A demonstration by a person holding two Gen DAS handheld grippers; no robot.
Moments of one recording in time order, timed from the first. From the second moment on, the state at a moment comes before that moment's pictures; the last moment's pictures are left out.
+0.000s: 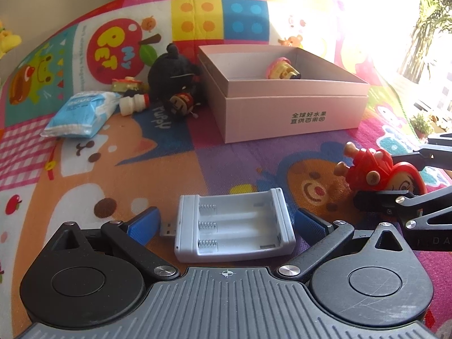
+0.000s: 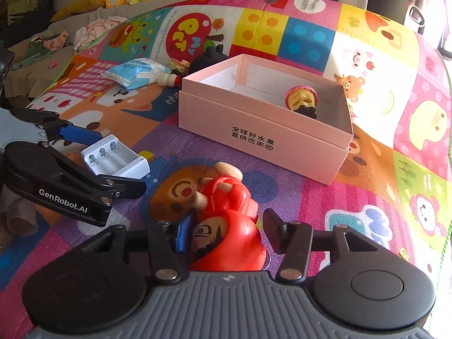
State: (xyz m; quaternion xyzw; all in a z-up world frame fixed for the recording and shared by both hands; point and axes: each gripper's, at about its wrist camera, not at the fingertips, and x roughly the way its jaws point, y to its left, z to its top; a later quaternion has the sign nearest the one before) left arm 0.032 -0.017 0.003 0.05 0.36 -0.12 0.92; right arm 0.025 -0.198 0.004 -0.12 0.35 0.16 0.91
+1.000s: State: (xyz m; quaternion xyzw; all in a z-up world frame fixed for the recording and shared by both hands) left arm 0.073 -0.091 0.127 0.10 0.21 -0.19 0.95; right arm 0.016 -0.292 0.165 0.01 0.19 0.11 0.97
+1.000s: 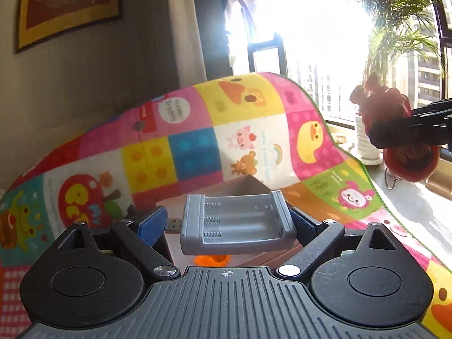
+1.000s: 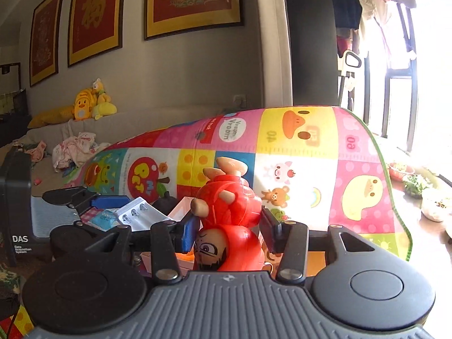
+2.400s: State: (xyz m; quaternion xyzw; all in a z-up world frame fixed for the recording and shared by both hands) left arm 0.054 0.063 0.011 -0.10 0.31 -0.07 0.94; right arm 0.255 -0.141 0.092 -0.01 0.37 0.12 0.92
